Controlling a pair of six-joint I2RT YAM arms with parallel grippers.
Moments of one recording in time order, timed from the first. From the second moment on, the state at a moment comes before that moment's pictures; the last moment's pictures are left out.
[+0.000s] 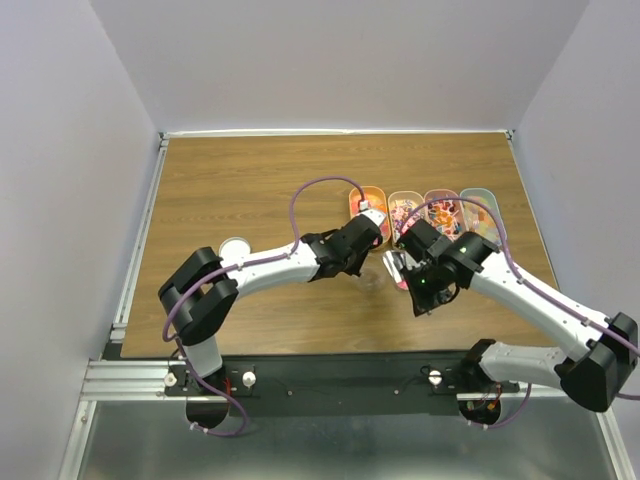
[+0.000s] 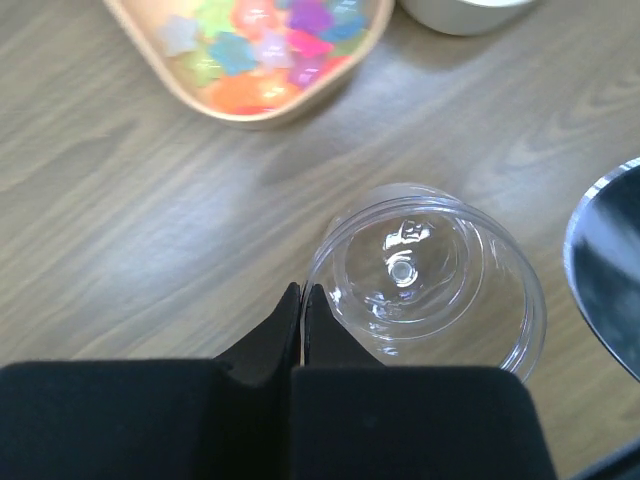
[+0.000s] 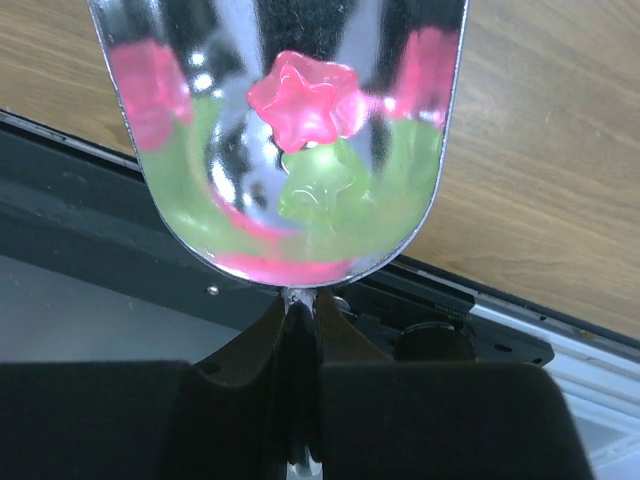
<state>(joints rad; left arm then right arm) -0.98 1.73 1.19 -0.31 -0.23 -0.33 0.74 1.15 0.99 -1.19 -0.02 0.37</state>
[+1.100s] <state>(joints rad) -0.76 1.54 1.14 -0.41 -0.34 -0.32 0.76 1.48 1.23 -1.13 -0.13 0.25</state>
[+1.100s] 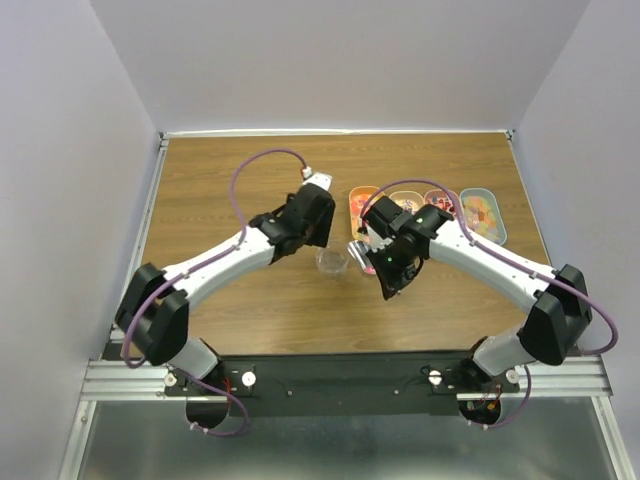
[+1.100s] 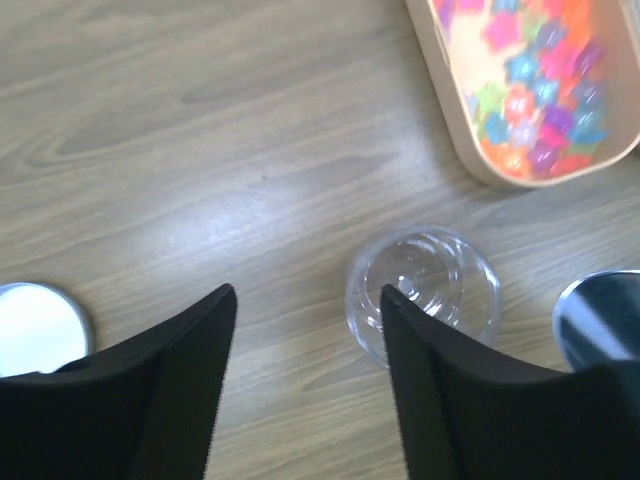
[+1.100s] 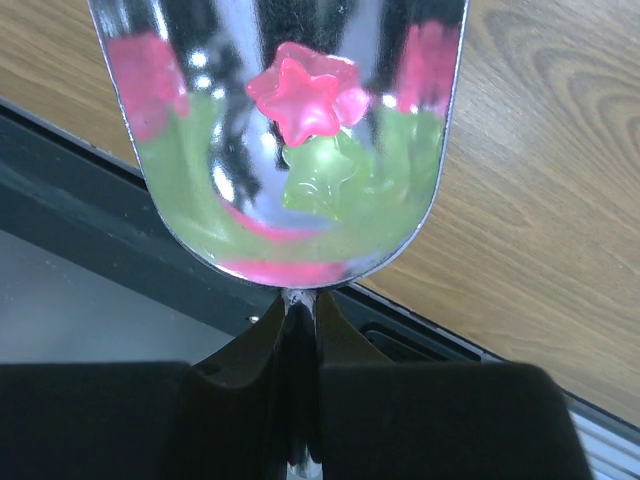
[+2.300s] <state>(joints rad) -0.39 1.15 0.94 -0.31 -0.16 -0.27 0.84 1.85 1.59 -1.32 -0.17 0.25</state>
